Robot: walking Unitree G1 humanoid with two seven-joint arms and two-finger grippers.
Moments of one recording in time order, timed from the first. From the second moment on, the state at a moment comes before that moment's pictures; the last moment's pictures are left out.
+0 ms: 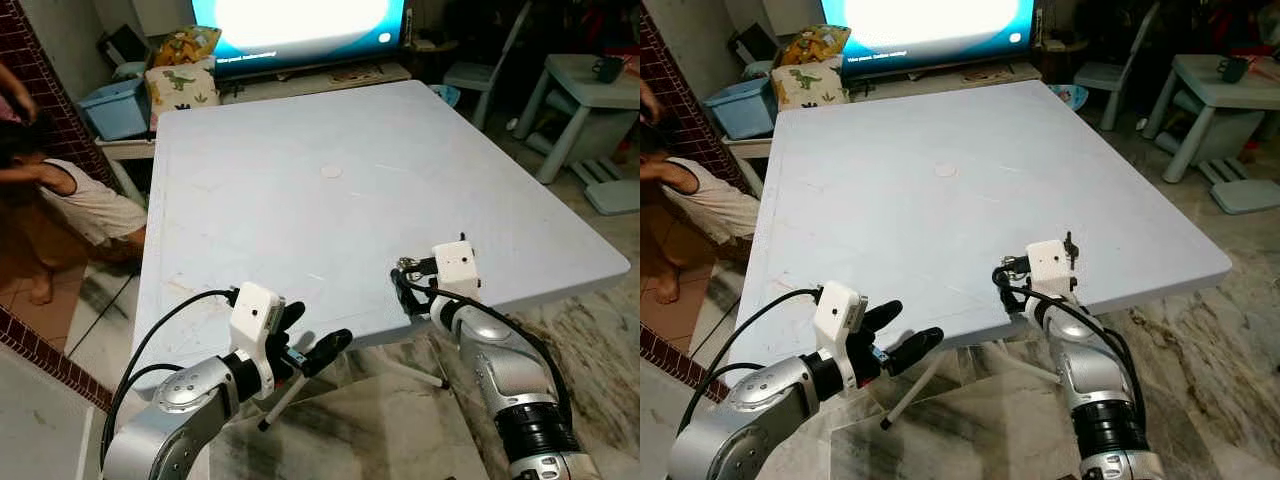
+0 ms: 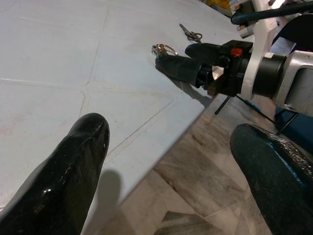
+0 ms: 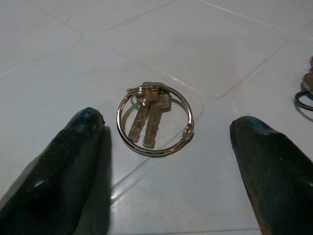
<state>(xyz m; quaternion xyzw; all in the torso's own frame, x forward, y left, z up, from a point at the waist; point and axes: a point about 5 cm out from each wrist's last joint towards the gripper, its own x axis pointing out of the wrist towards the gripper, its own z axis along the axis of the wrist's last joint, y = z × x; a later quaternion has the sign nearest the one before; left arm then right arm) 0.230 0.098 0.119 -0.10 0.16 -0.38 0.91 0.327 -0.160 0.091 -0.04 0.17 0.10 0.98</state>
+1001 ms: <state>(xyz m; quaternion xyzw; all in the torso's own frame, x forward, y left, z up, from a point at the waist) 0.230 0.099 0.118 -0.09 0.16 -0.38 0.91 0.332 -0.151 0.090 -0.03 0.15 0.11 0.98</state>
